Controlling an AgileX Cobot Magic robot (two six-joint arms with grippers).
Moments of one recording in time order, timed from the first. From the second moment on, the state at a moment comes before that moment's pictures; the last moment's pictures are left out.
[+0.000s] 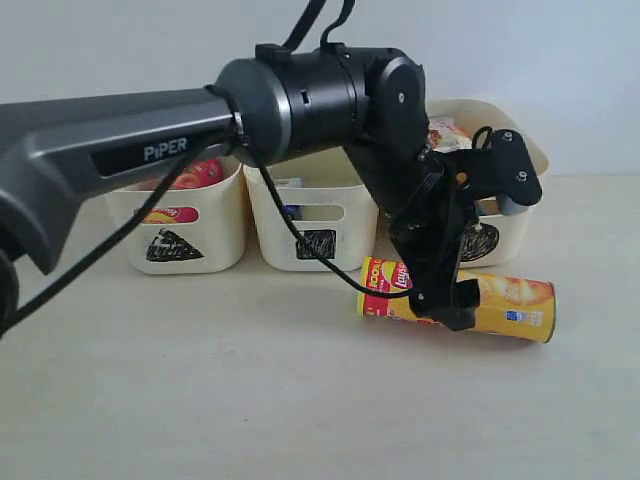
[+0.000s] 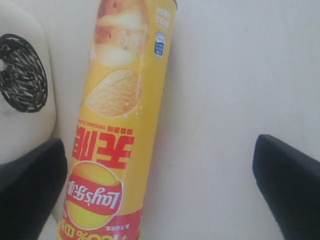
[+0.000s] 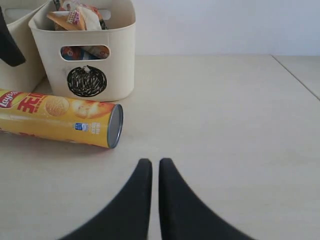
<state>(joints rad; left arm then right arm) -0.83 2.29 -2.07 -0.19 0.98 0.91 -0.01 0.00 0.00 -0.01 0.33 0.00</state>
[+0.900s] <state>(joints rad) -0.79 2.61 -2.35 -0.19 0.95 0.91 -0.01 0.00 0.00 -0.01 0.33 0.00</state>
